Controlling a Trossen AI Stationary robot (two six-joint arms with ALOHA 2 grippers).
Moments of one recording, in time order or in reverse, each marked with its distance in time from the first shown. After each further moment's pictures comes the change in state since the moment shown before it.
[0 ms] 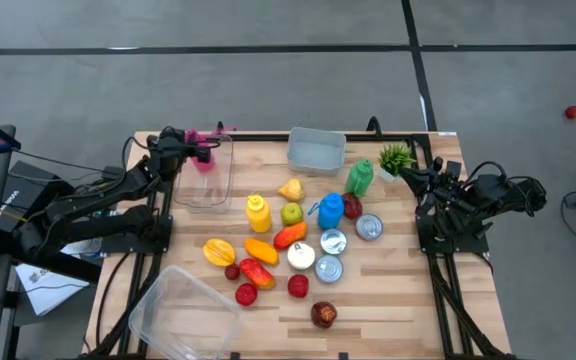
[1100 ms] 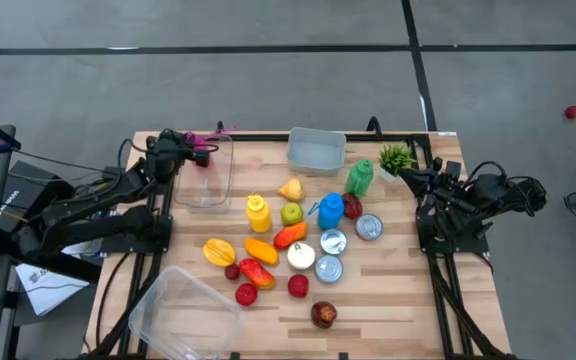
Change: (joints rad) left arm -0.015 -0.064 0.000 -0.065 0.047 0.013; right arm -0.001 0.000 0.000 0.002 -0.008 -0.001
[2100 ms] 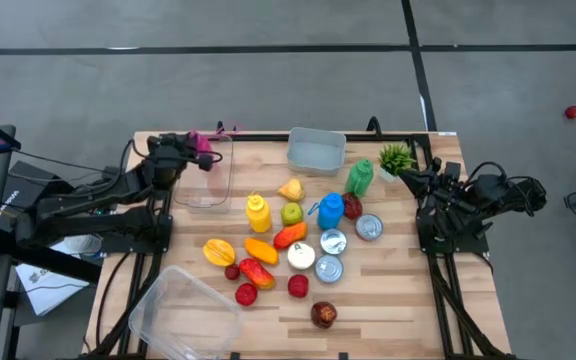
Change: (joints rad) left arm -0.206 -0.012 0.069 -0.039 -0.196 0.040; right arm 0.000 0.000 0.000 0.001 -0.037 0.001
